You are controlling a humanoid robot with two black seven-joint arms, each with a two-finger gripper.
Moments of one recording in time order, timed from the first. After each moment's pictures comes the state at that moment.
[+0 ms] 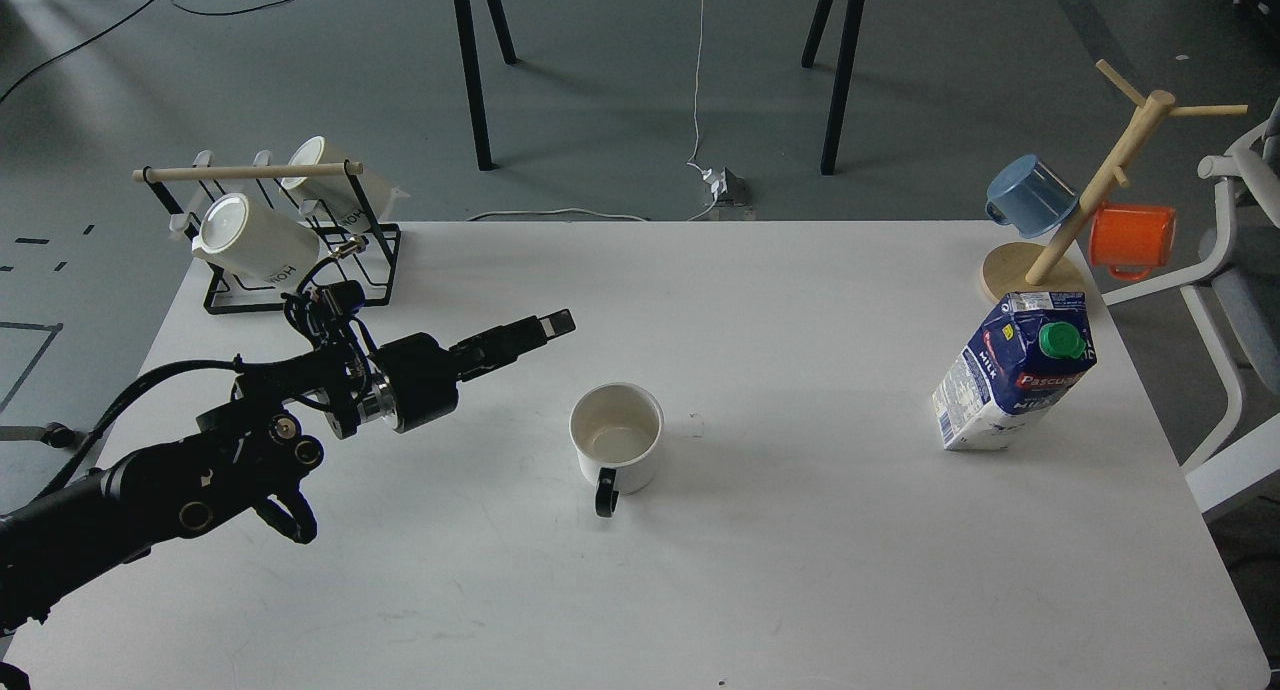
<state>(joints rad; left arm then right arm) -0.65 0.47 -0.42 -1.03 1.44 -0.22 -0.49 0.11 -0.73 1.15 0.63 0.39 0.49 0.26</state>
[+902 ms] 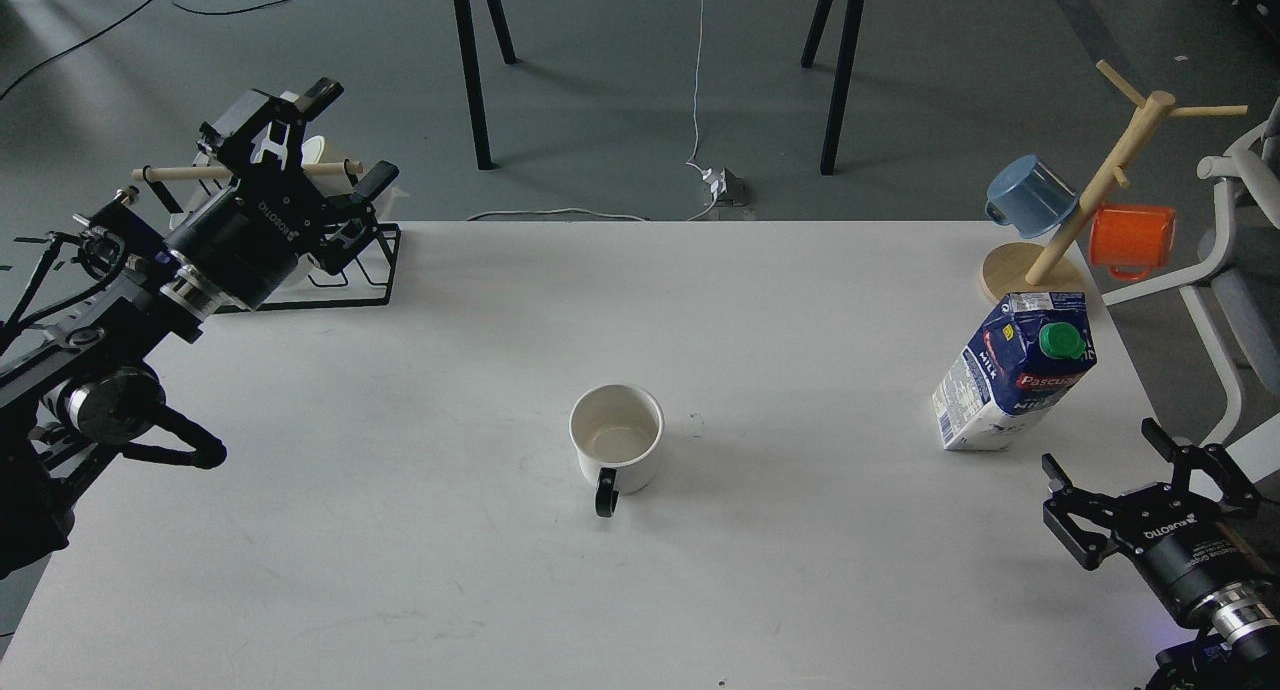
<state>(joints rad) -0.58 0.62 -0.69 -1.06 0.77 -0.49 -0.49 -0.27 -0.58 1.14 1.28 0.53 0.49 0.03</state>
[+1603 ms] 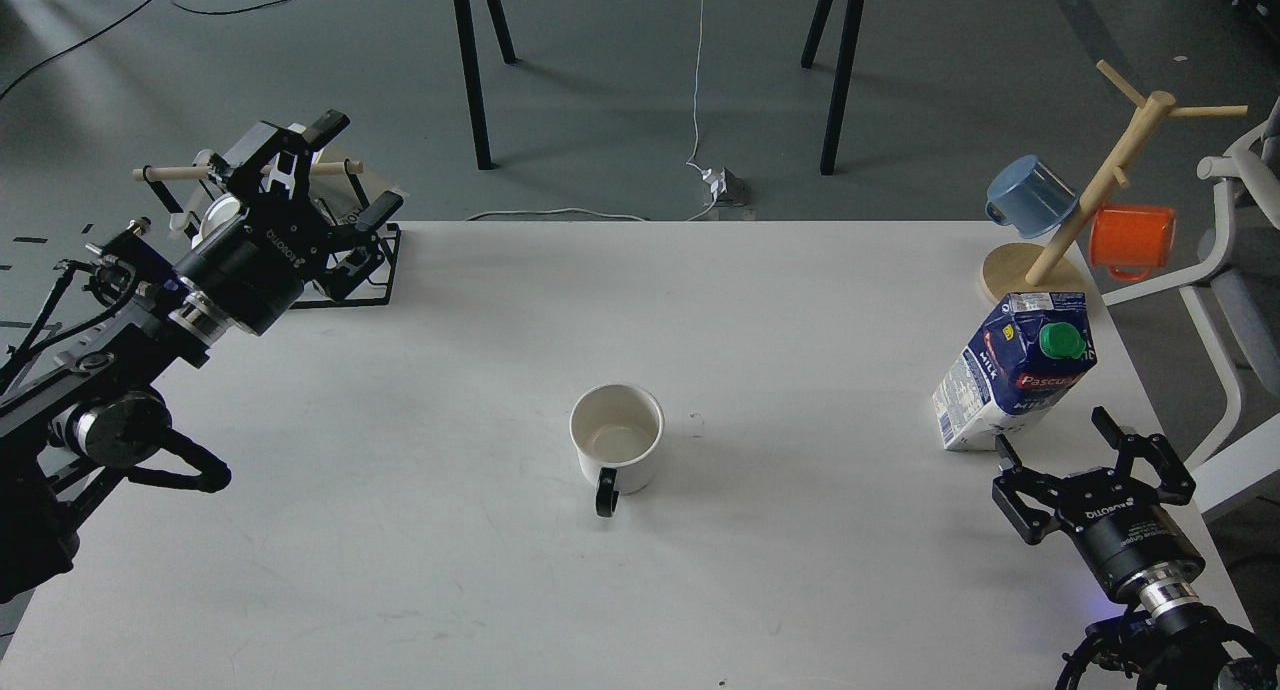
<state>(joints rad) -0.54 0.61 -0.68 -1.05 0.77 -0.49 -0.49 -0.16 -0.44 1.15 1.18 0.49 0.49 0.03</state>
